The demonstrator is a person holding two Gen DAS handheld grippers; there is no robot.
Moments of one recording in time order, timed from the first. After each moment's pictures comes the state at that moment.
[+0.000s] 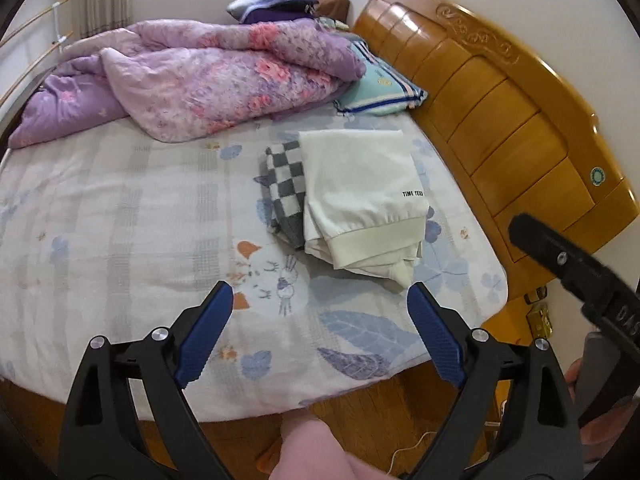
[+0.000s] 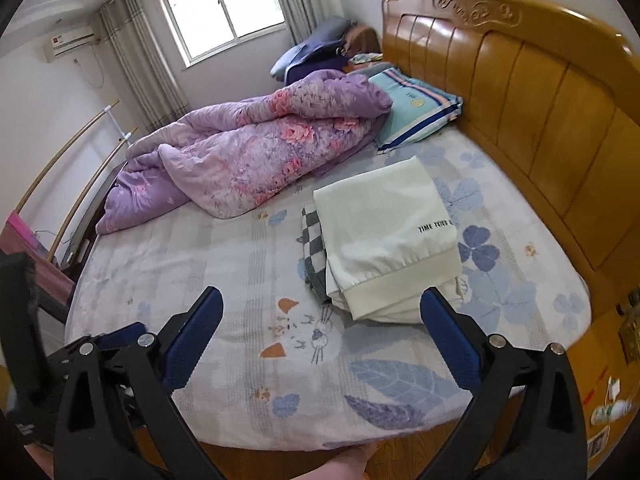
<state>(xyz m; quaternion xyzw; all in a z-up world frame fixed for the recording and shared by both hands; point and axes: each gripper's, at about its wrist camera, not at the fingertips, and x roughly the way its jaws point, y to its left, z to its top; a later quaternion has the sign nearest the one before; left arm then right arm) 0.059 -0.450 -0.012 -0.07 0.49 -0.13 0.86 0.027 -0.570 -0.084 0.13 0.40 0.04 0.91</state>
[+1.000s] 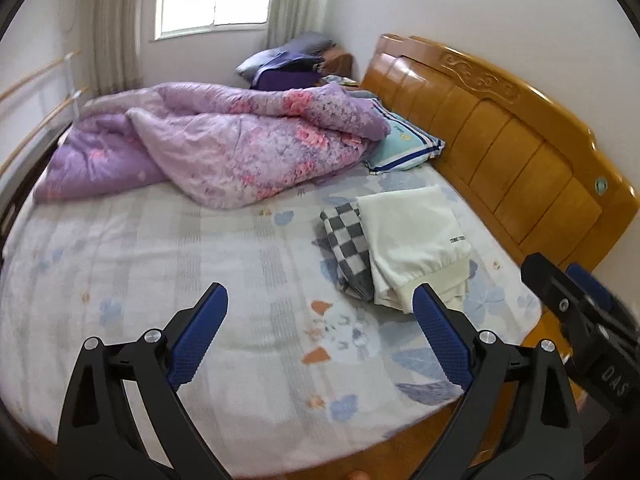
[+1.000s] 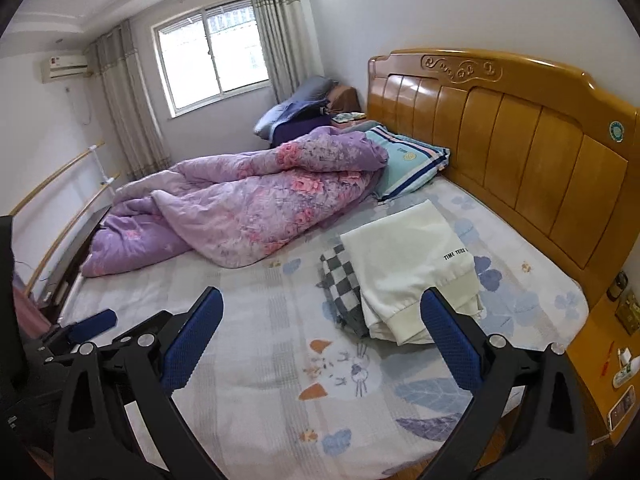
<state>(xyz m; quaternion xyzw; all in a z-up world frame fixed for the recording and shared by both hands) 0.074 -0.319 0.012 -0.01 0.40 -0.13 0.91 0.010 -0.423 -0.076 0.11 0.30 -0.04 0.95</state>
